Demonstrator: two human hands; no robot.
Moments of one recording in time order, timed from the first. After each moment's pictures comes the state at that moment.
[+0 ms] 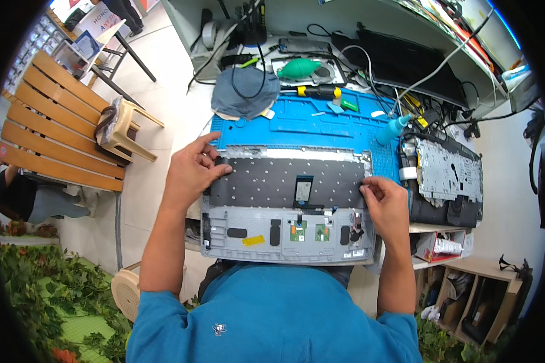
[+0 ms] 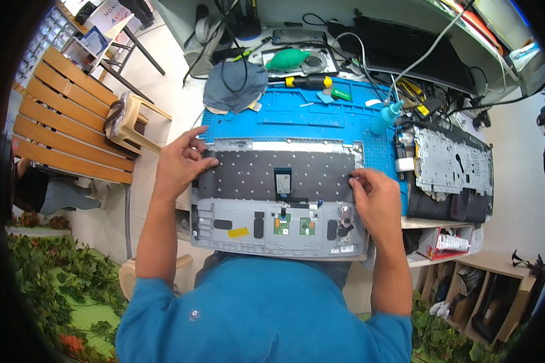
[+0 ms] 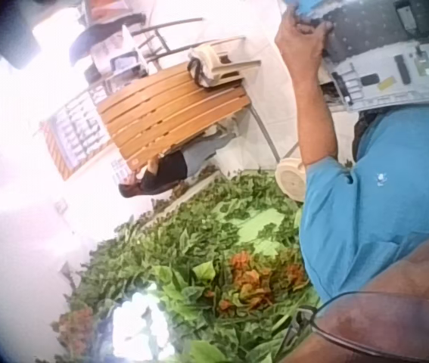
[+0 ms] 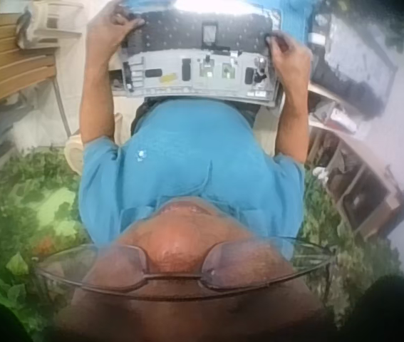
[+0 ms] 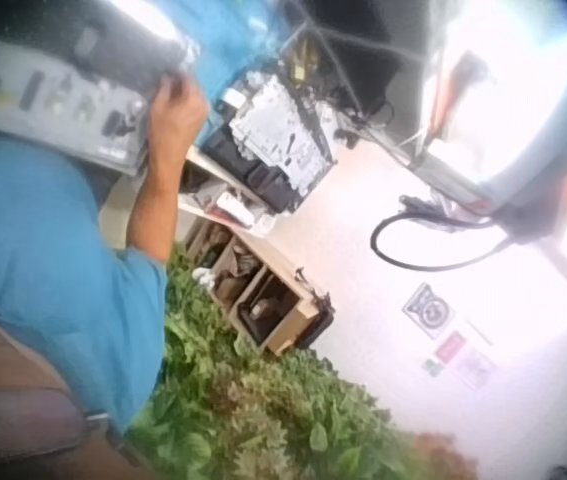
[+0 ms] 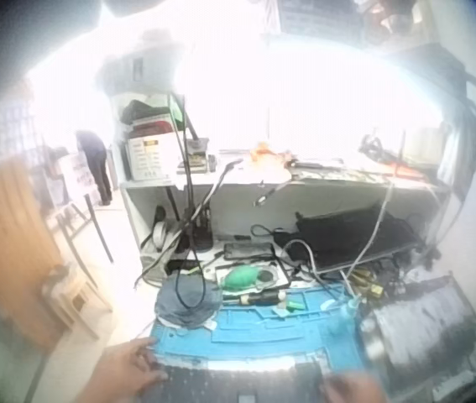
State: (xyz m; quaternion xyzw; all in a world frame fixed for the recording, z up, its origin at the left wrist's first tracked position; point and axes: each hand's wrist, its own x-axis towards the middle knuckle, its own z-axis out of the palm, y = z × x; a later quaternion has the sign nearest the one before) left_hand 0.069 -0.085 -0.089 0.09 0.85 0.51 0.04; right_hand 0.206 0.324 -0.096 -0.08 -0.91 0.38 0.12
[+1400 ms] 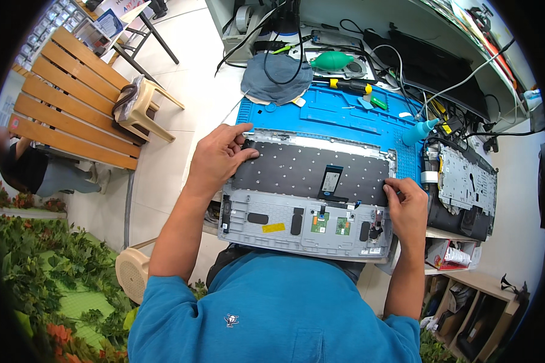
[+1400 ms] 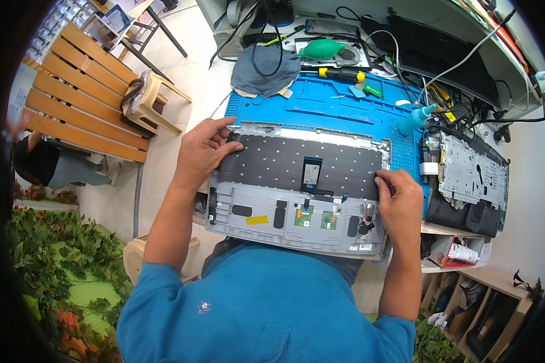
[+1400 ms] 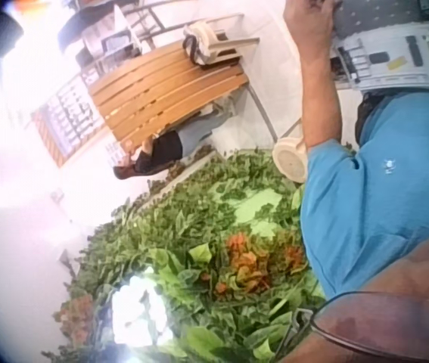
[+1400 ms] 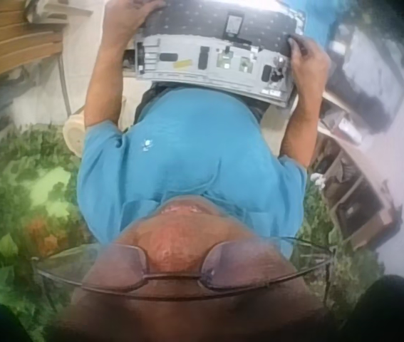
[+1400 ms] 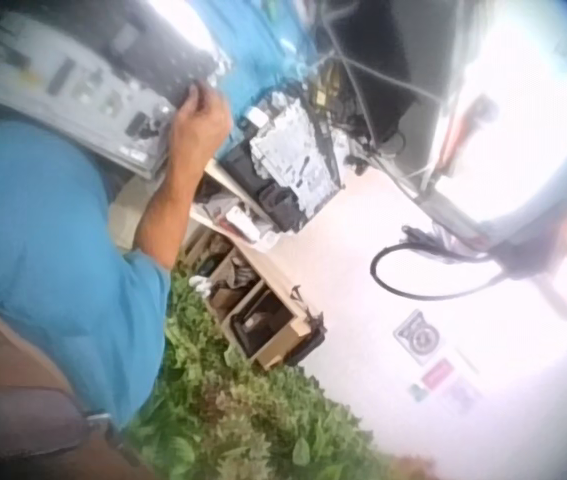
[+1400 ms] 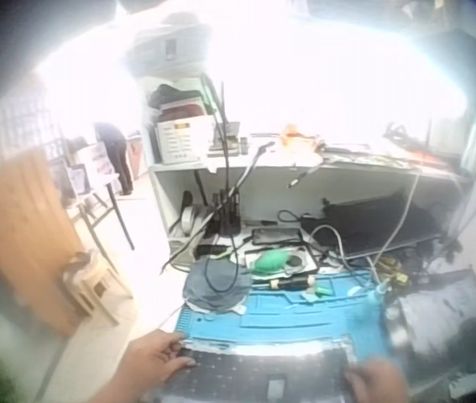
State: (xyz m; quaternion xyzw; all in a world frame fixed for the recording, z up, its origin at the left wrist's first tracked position) left_hand 0.082 -0.087 -0.103 0.18 0.88 0.44 -0.08; right_hand 0.206 0.313 -0.085 -0.07 -0.93 0.33 0.12
